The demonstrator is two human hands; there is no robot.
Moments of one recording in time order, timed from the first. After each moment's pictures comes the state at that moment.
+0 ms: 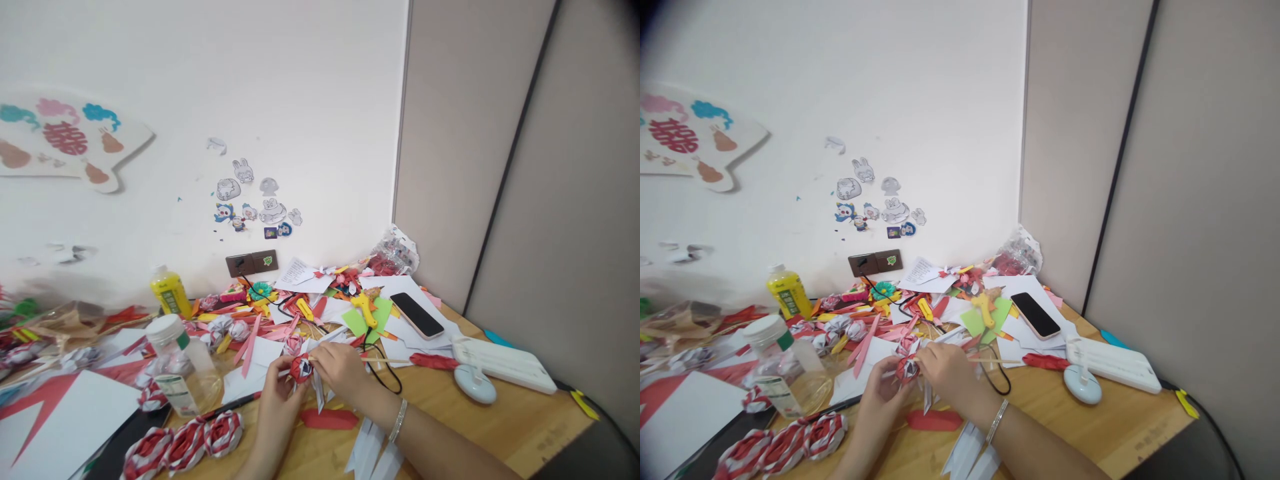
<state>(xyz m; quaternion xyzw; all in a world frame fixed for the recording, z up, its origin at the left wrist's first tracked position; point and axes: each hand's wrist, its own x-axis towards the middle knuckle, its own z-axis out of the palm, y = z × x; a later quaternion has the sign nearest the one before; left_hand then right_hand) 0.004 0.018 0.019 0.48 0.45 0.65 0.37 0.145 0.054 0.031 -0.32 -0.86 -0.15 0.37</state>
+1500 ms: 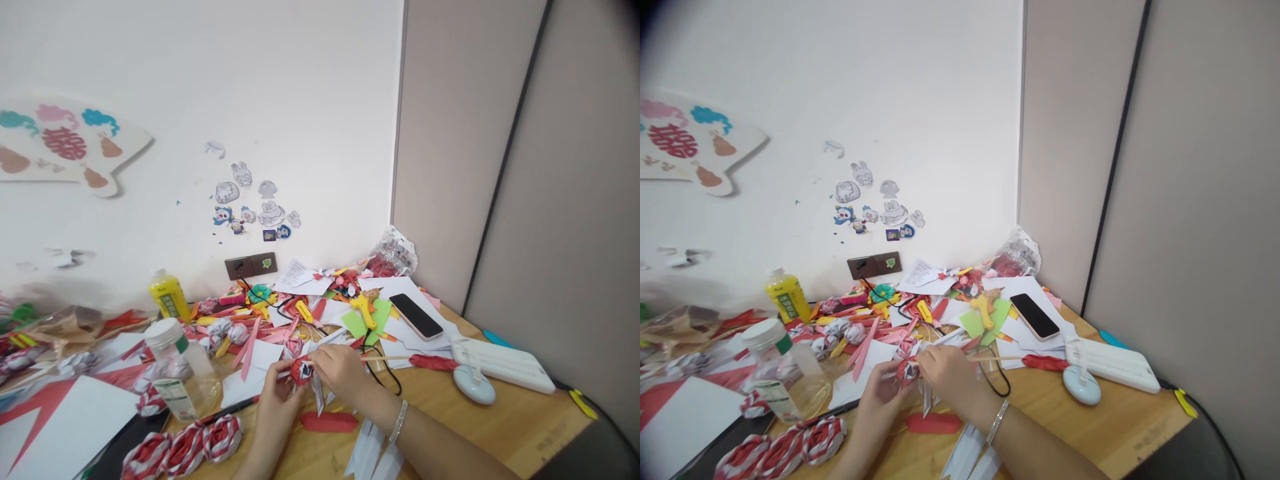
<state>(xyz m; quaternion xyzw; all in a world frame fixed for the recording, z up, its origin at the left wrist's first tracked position) -0.003 0.023 0.013 0.51 0.46 0.63 0.36 0.146 0.056 0.030 -0.31 -0.86 -0.17 0.36</state>
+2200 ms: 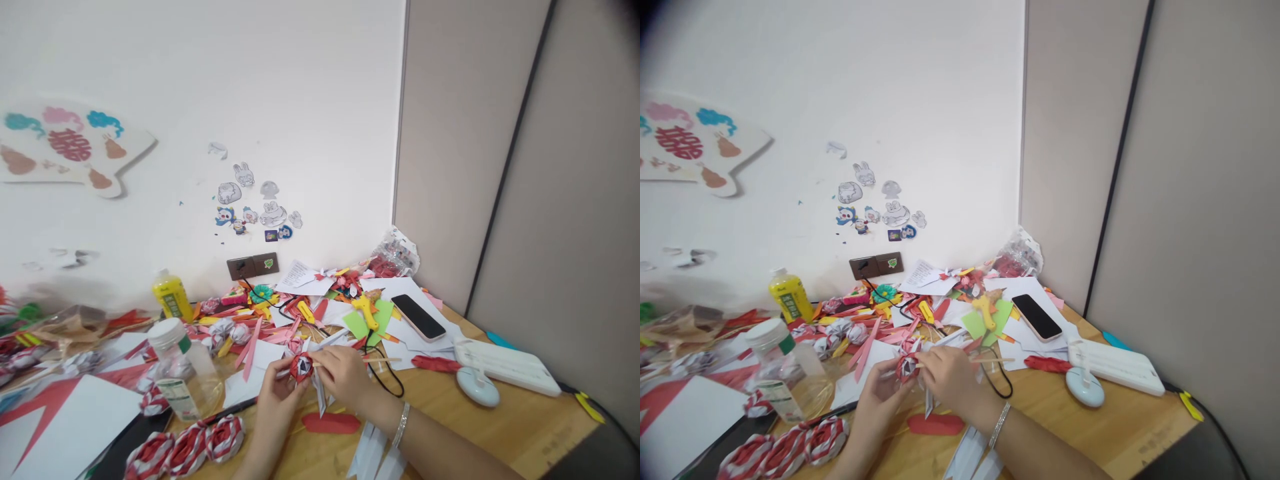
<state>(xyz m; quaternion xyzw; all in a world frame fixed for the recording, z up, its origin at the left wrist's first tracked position) -0.002 0.019 0.026 0.50 0.45 0.65 0.37 0.146 0.050 0.030 -0.30 -0.84 -0.07 0.44</state>
